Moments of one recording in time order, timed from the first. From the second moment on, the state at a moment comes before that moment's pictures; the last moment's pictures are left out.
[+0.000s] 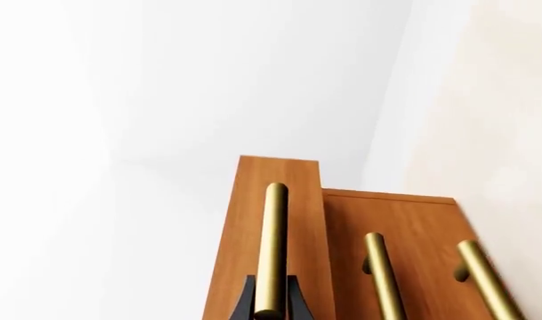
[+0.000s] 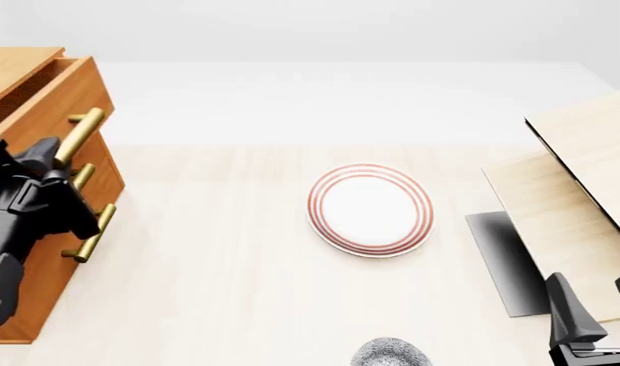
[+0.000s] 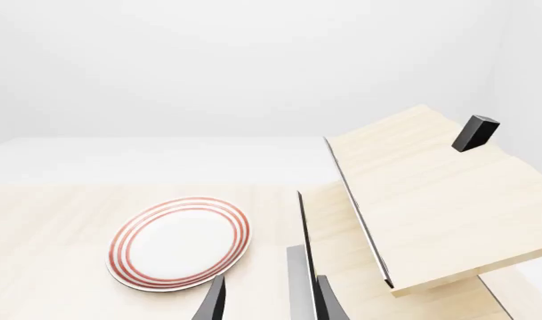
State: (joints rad) left arm 0.13 1.21 -0.43 -0.75 1.50; right arm 0.00 0.01 0.00 0.00 0.00
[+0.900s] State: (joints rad) left arm -0.04 1.16 -0.44 -0.65 1.48; right arm 0.00 0.01 0.00 0.00 0.00
